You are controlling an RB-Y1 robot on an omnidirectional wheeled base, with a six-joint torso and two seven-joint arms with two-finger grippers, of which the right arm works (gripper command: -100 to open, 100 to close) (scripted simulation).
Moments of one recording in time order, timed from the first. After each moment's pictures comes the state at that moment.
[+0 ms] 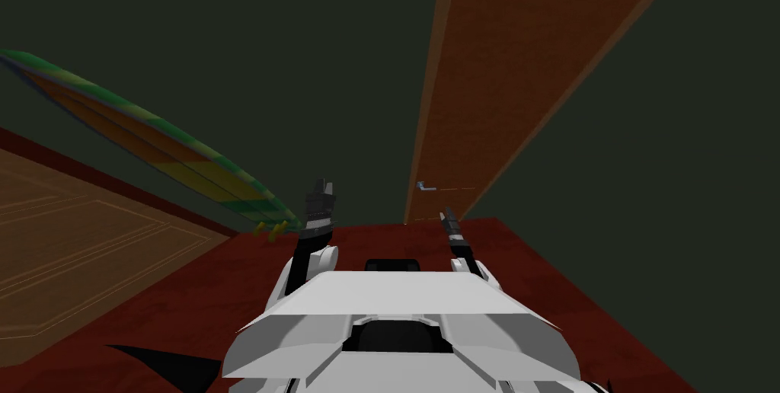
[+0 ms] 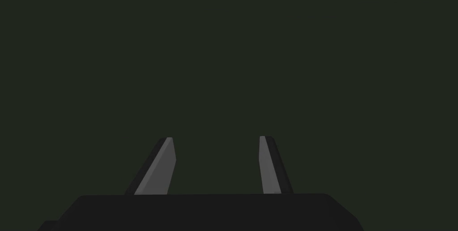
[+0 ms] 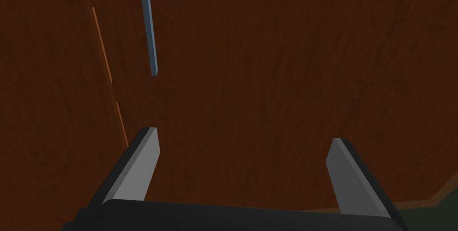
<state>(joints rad) 0.20 -0.27 -0.02 -1.14 -0.08 -0.79 -0.18</state>
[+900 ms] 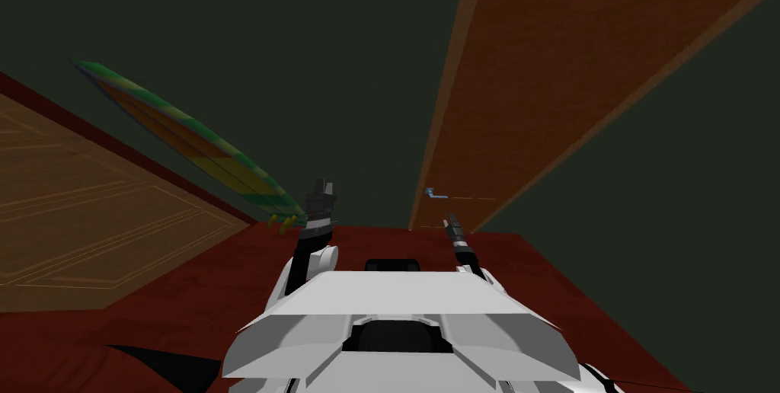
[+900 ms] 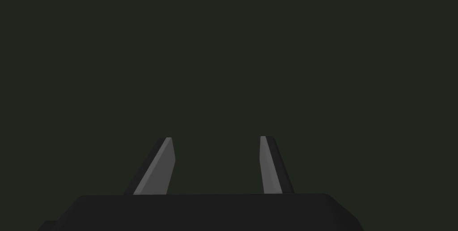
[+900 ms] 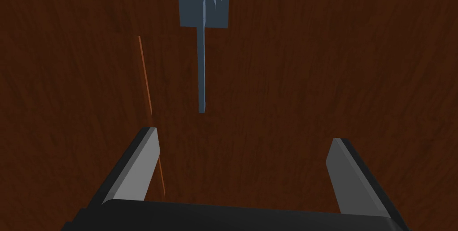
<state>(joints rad) 0.15 -0.31 -0.01 -0.91 -0.10 -0.86 -0.23</state>
